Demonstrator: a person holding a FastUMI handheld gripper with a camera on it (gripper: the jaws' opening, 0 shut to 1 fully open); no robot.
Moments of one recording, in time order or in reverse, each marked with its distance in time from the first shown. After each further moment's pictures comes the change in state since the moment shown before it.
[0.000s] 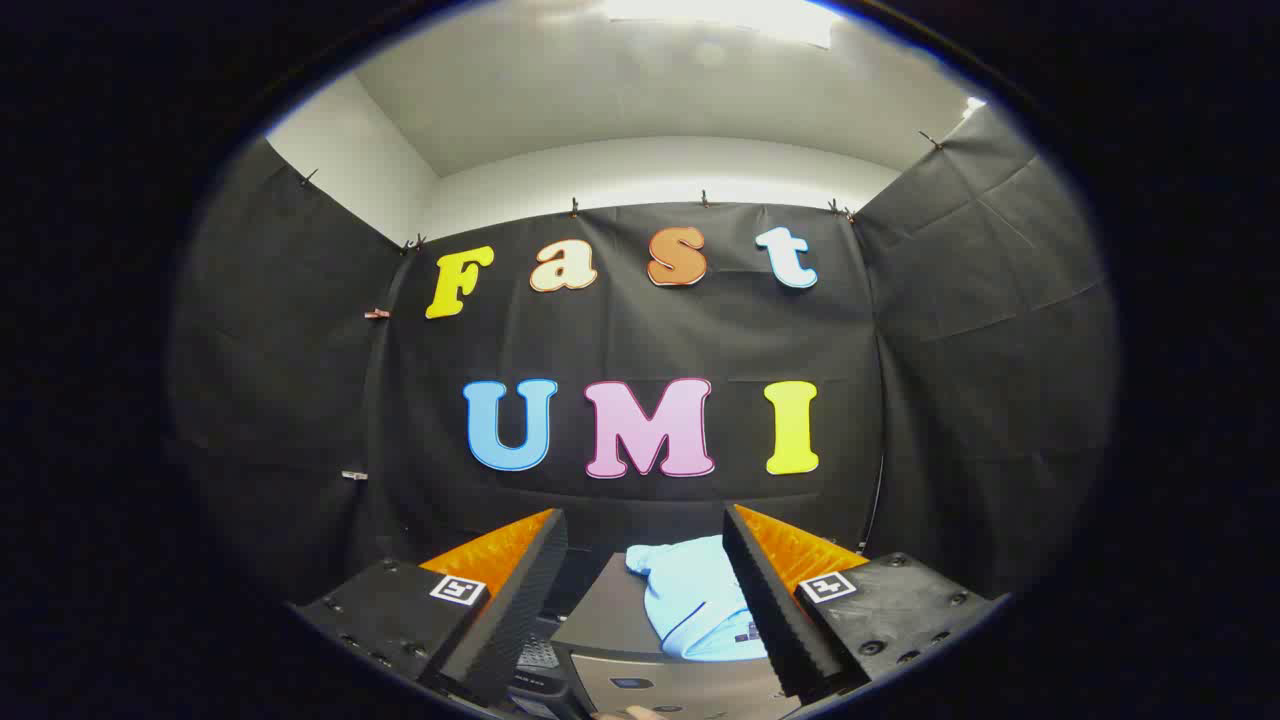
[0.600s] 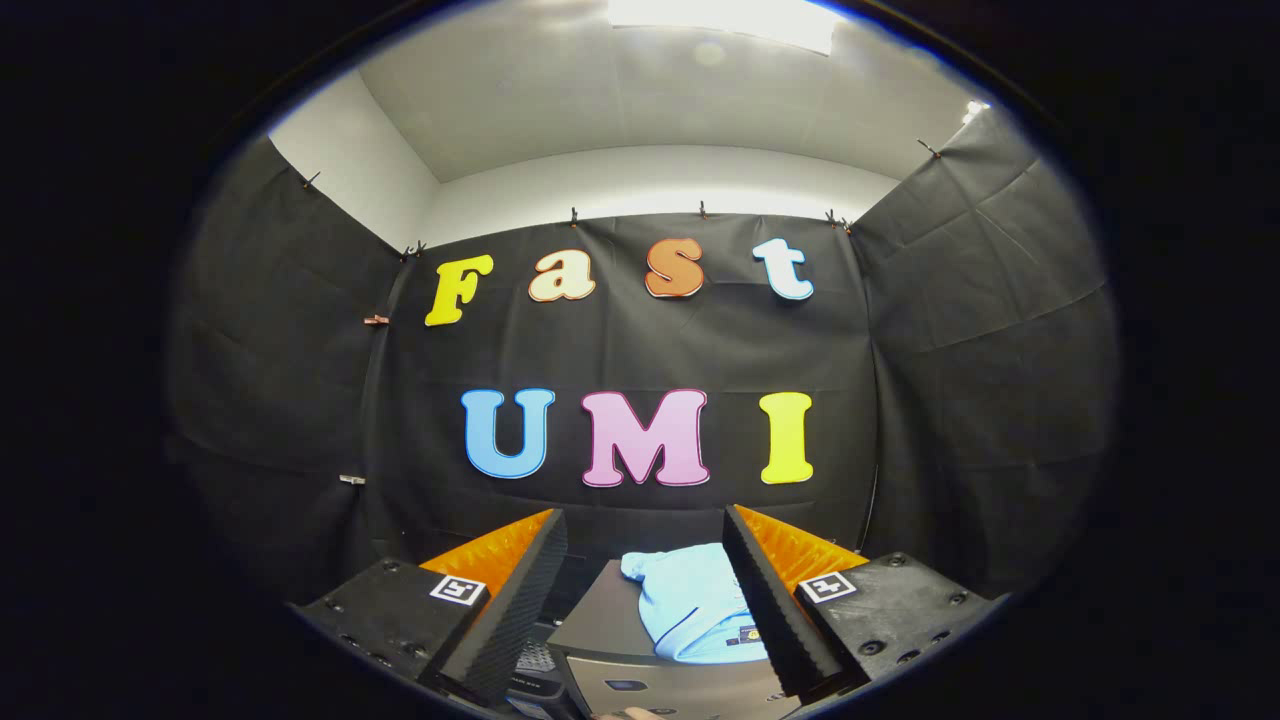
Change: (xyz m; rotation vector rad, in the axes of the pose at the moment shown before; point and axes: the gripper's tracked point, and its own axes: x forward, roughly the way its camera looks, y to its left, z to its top) arm -0.006 -0.004 0.012 -0.010 -0.029 -0.003
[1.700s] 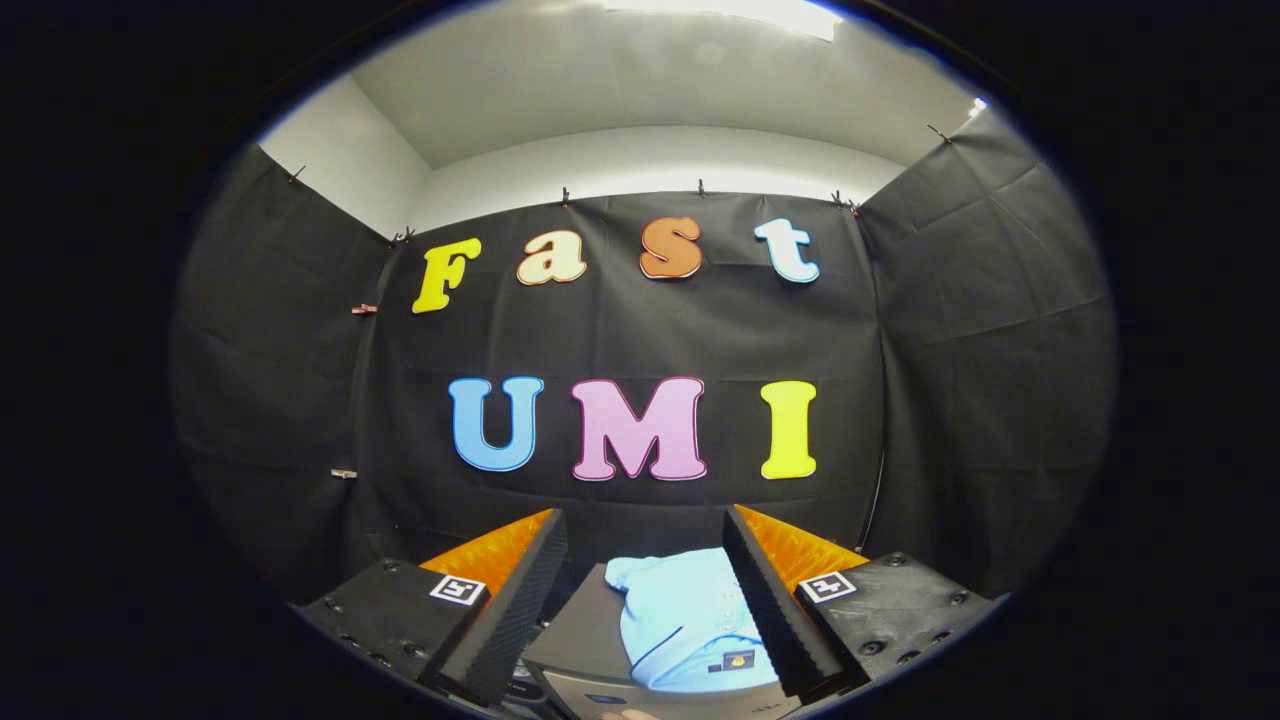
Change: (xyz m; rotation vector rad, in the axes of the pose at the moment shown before) arm 0.067 -0.025 0.010 0.001 0.064 0.007
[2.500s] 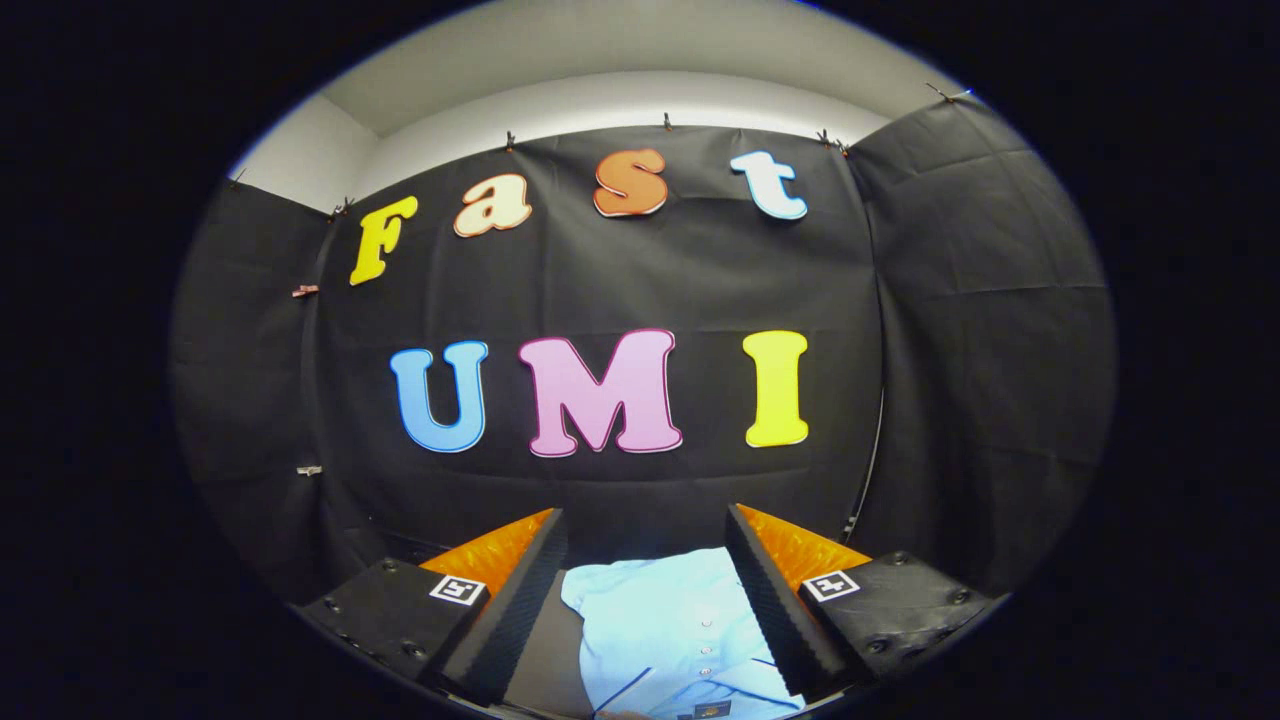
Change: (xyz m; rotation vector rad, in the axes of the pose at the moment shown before) arm 0.123 -0.051 -0.031 0.056 0.238 -0.089
